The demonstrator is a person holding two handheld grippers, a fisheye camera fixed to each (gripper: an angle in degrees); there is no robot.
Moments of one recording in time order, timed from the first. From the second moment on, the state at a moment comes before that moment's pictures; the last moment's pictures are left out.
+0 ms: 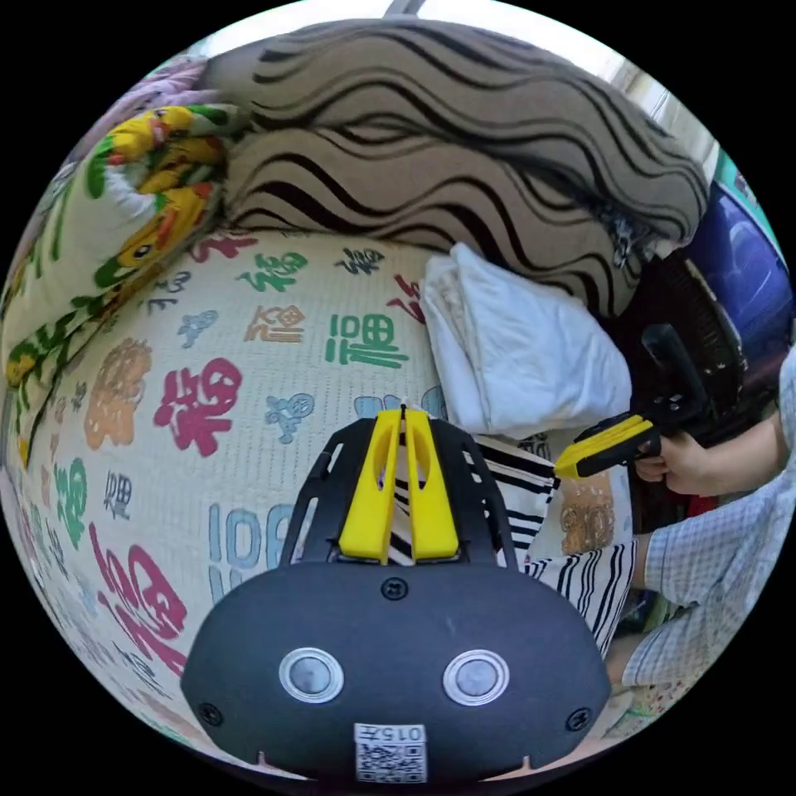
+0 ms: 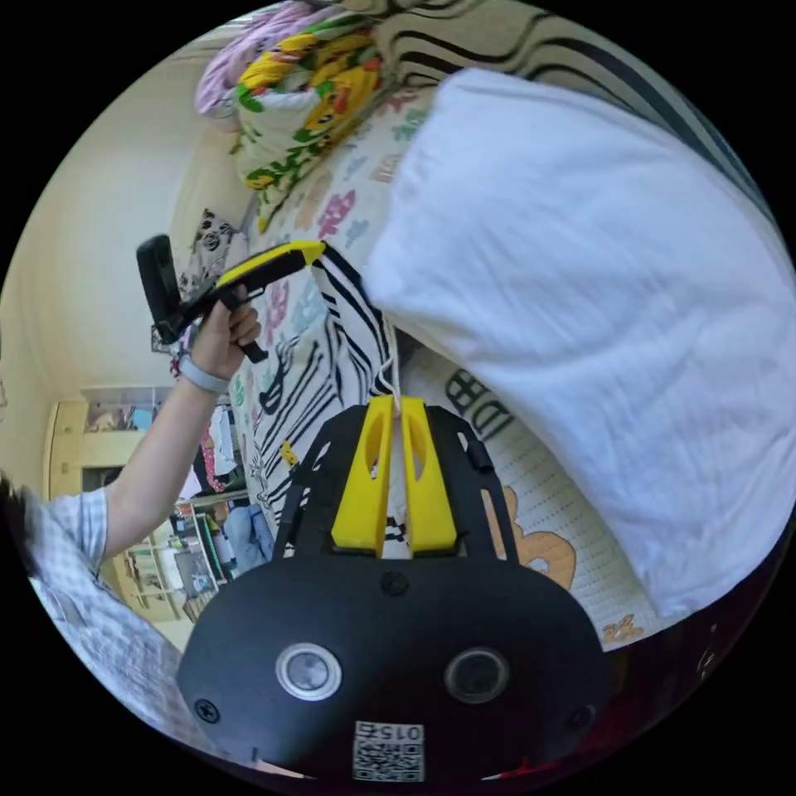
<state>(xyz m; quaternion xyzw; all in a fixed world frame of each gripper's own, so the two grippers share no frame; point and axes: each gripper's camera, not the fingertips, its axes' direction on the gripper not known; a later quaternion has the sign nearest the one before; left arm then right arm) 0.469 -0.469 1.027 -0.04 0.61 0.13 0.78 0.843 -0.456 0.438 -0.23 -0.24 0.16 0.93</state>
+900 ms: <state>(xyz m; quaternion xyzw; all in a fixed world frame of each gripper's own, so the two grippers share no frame) 0.247 -0.289 1.057 -0.28 0.51 -0.12 0.80 0.580 -0.476 0.472 -0.40 -0.23 -0.18 0.87</state>
